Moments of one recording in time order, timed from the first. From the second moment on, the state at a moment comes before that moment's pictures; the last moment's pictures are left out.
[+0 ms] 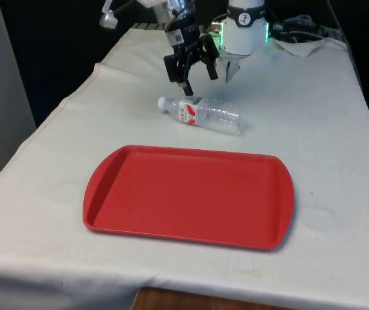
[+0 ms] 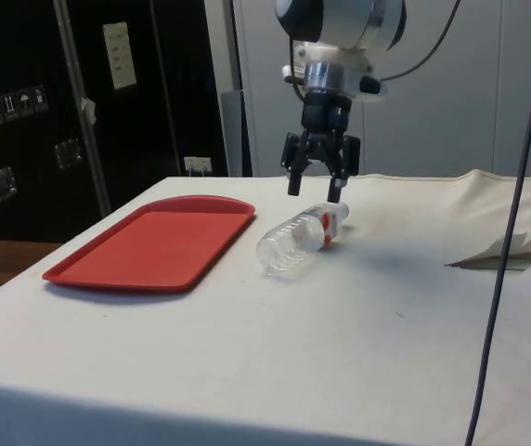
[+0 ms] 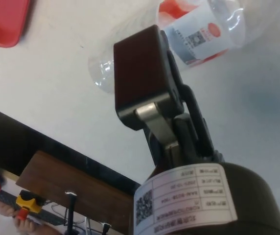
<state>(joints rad) 0.08 0.12 -0.36 -2.52 0.79 2.53 1.16</state>
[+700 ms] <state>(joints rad) 0.08 0.09 -0.42 -2.57 0.81 2.52 1.08</state>
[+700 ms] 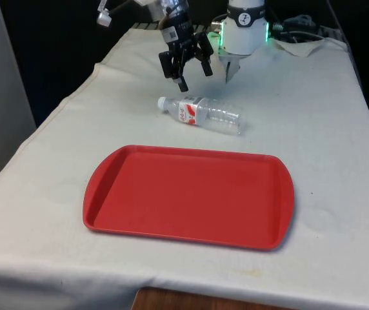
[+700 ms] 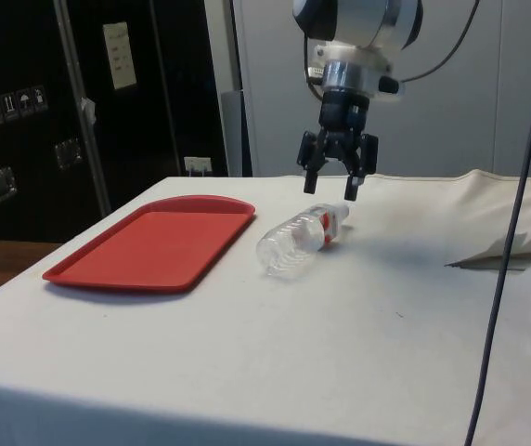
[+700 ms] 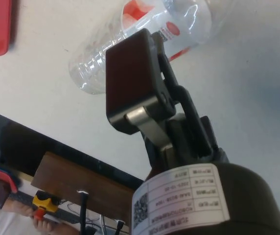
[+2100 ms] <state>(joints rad) 0.08 0.11 -0.42 -2.57 1.04 2.52 0.71</state>
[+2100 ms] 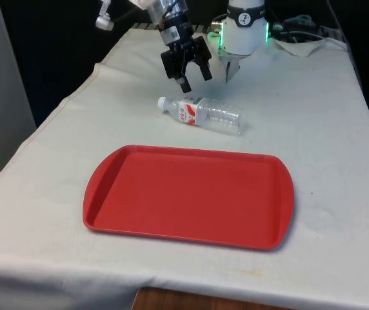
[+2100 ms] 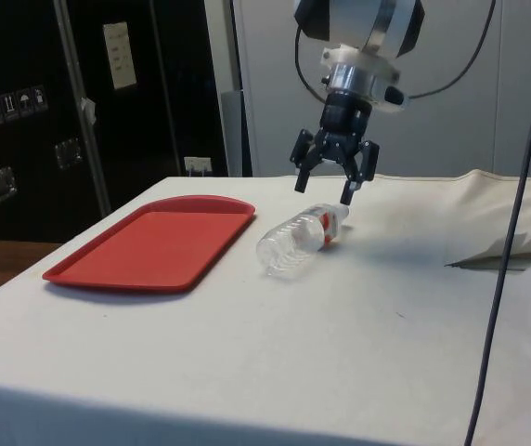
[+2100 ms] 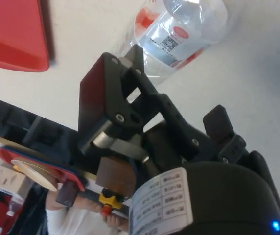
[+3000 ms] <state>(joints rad) 0.07 0.24 -0.53 -2.48 1.16 2.40 0.41</state>
